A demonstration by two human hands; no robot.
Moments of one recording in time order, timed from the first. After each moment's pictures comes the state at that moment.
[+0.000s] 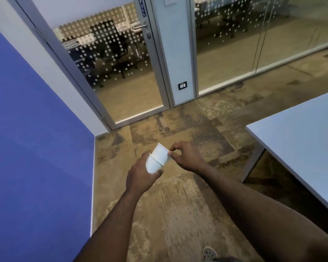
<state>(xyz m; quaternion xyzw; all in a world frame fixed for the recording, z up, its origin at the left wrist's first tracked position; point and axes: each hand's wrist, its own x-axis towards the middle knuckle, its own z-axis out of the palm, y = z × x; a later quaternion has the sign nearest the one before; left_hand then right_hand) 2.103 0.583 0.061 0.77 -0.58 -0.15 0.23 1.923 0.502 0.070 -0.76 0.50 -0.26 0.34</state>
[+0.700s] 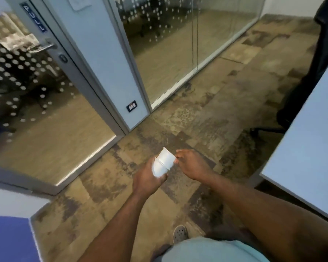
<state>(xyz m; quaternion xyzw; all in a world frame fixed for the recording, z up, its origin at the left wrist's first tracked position) 2.116 0.096 -0.002 0.61 -0.72 -0.28 0.15 1.923 0.112 0.005 -0.67 0.65 -0.24 0.26</state>
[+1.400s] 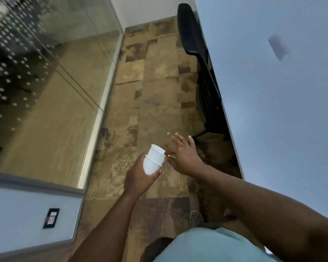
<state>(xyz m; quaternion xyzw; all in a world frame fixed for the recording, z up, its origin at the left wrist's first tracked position) 1.714 -0.250 0.000 0.33 -0.90 -0.30 0.02 1.582 -0.105 0.008 -0.42 0.88 -0.21 0.11</state>
